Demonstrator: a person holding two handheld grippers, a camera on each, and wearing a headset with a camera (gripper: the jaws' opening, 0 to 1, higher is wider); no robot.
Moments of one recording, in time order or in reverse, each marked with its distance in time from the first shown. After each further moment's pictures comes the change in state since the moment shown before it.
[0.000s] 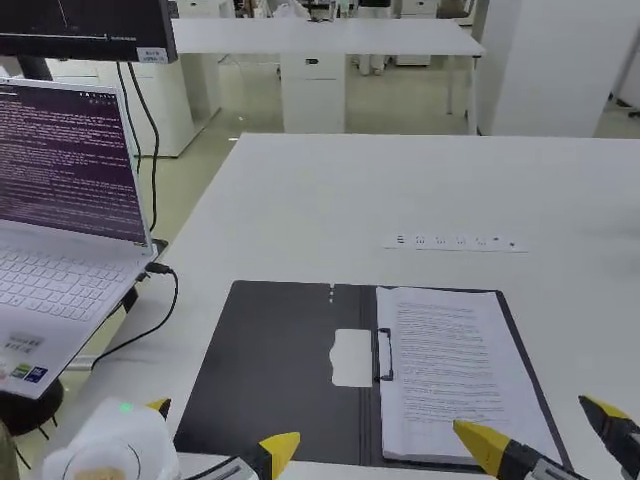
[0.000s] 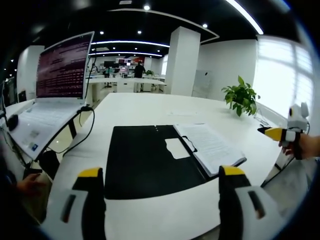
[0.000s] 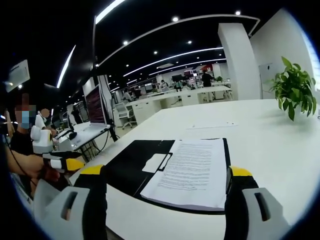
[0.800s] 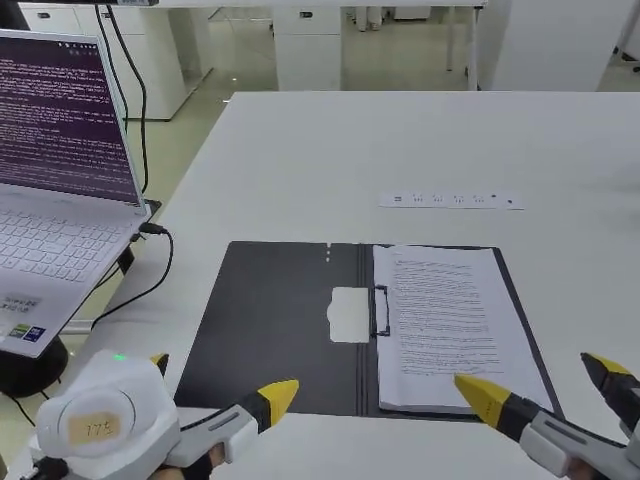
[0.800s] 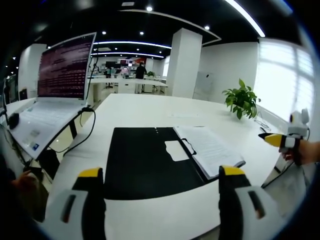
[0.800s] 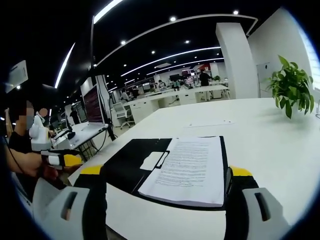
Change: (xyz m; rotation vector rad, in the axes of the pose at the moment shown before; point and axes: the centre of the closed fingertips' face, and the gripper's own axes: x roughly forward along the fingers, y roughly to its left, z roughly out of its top) left arm -0.003 -0.001 0.005 -0.017 -0.015 0.005; right arm -0.007 -0.005 -0.005 0.008 0.005 -0.018
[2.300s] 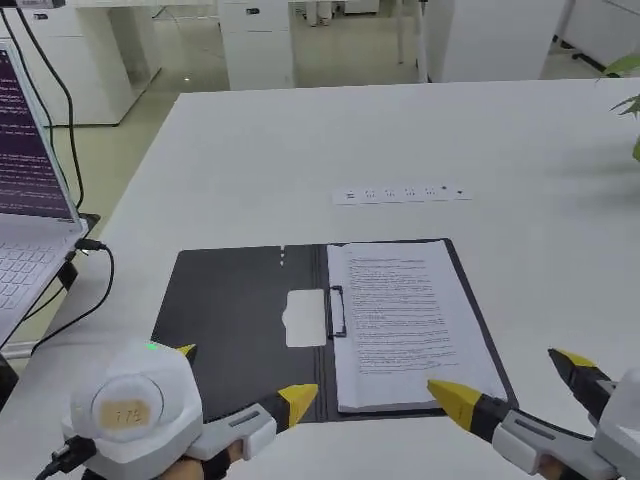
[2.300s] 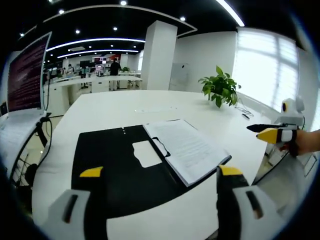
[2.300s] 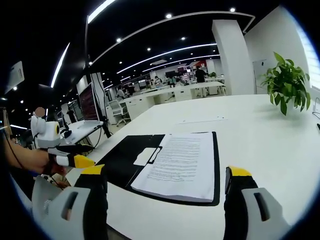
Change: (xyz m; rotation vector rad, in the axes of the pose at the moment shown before) left arm 0.062 -0.076 -0.005 0.118 0.077 -0.214; right arm -0.009 -0.019 -0.005 0.010 0.033 -0.033
